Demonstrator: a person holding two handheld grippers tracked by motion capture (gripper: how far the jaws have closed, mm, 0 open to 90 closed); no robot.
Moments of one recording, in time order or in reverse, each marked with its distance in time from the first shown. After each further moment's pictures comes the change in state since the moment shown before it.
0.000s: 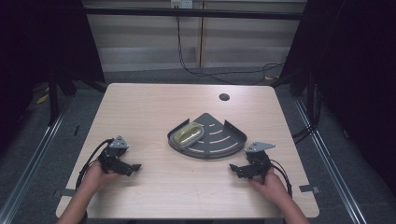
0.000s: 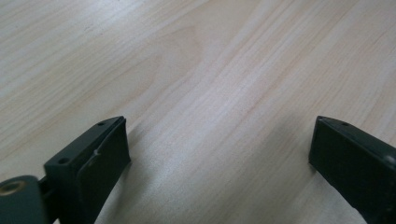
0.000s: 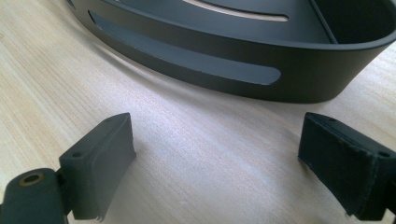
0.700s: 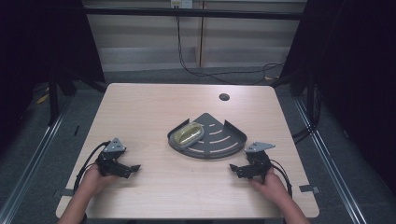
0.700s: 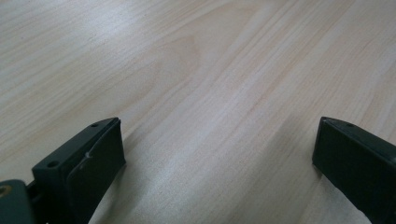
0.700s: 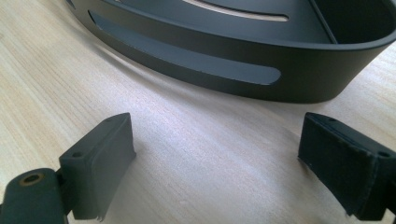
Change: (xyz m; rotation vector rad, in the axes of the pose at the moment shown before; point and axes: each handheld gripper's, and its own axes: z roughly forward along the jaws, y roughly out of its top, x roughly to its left) left arm 0.002 -0.012 0.000 -0.089 -0.011 0.015; right arm 0.000 0.000 0.000 0.000 0.000 0.000
